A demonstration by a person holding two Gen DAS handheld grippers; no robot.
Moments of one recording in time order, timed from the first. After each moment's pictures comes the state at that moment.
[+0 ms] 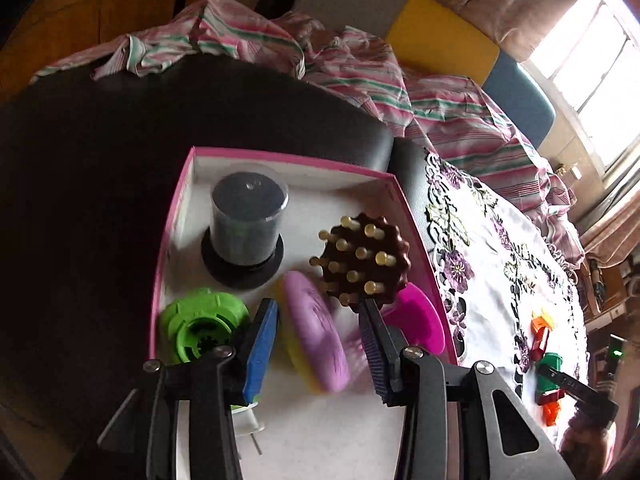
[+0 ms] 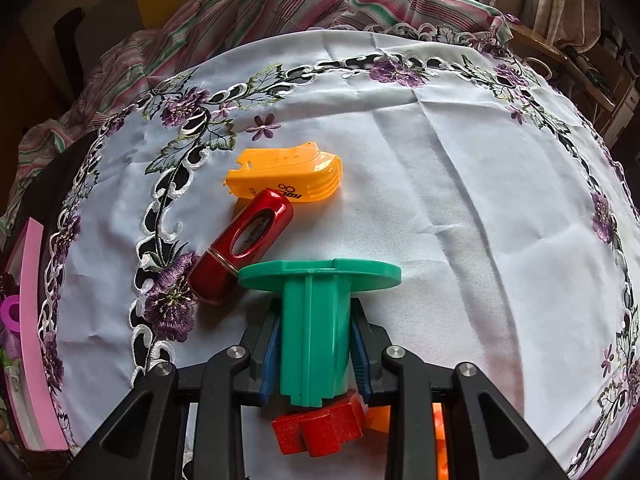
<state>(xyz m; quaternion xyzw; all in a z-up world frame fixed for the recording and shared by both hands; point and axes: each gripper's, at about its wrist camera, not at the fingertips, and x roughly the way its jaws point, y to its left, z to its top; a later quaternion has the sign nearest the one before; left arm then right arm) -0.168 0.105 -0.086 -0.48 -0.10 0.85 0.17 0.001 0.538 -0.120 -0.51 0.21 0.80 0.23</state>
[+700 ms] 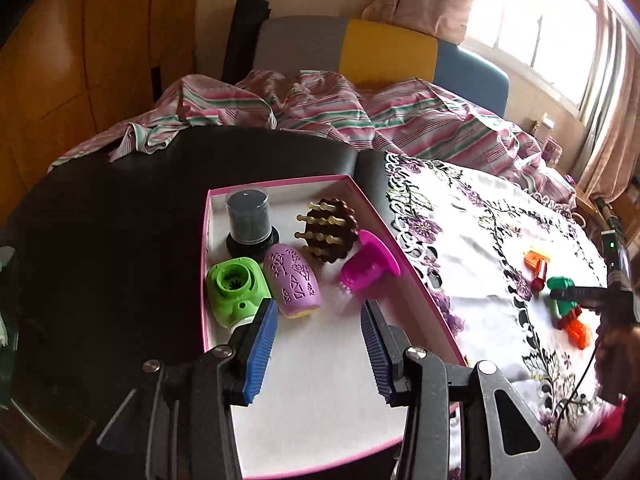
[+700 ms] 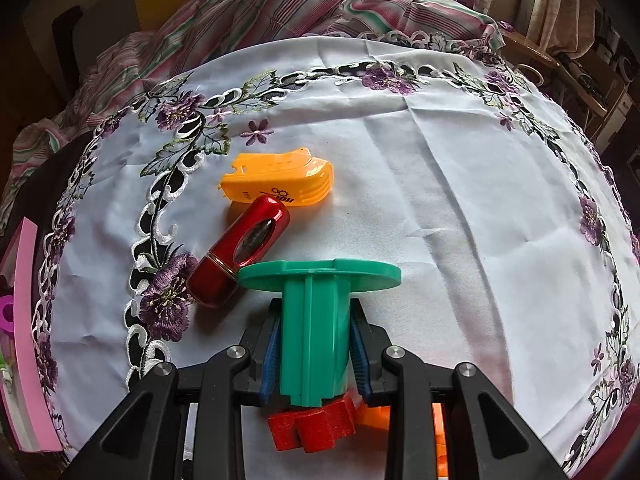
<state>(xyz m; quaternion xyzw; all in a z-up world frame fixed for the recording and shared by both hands) -0.065 0.106 -0.046 -0.39 0.02 0.90 0.18 0.005 0.539 -0.110 -0.50 0.20 0.81 0.25</state>
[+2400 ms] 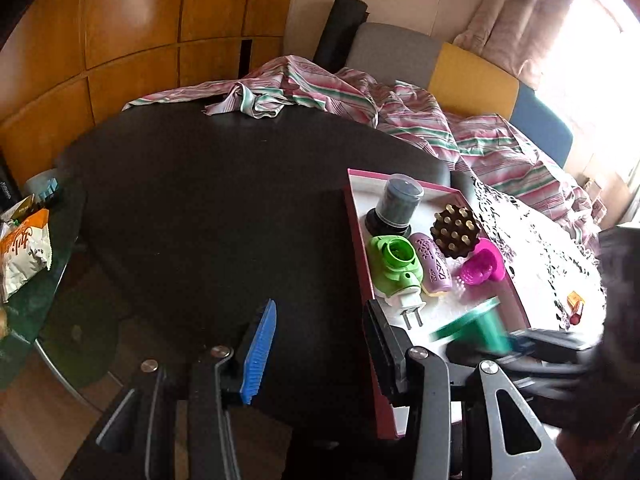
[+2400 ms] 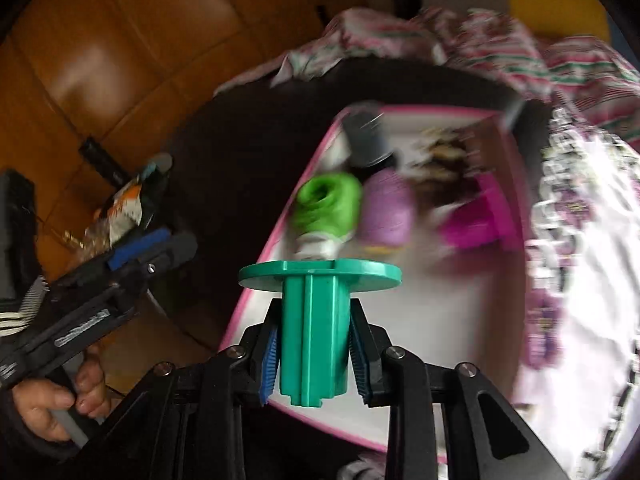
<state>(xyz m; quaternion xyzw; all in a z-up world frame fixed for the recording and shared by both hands) -0.061 -0.015 -0.066 -0.41 -0.07 0.91 0.08 -0.066 0.158 -0.087 -0.51 0.06 0.83 -0.22</state>
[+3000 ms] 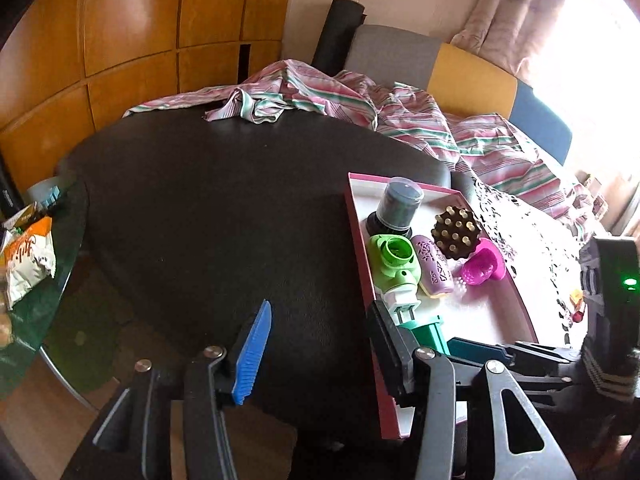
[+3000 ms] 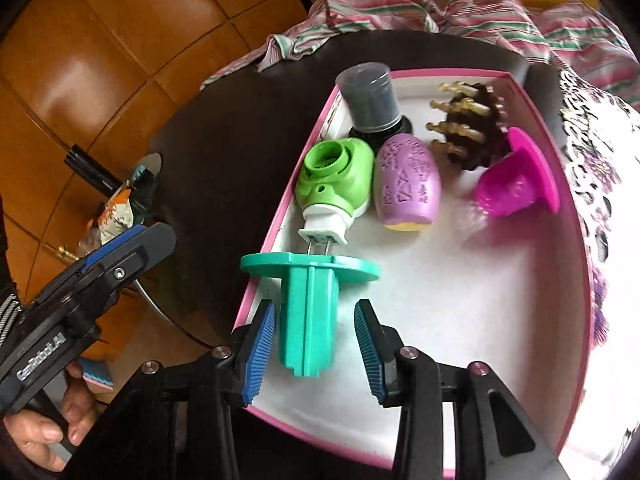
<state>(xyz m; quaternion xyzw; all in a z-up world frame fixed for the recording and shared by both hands) -0.059 -0.013 -0.060 -0.40 -0.05 0.91 0.08 -0.069 0.155 -0.104 -0.51 0.11 0.83 -0.20</state>
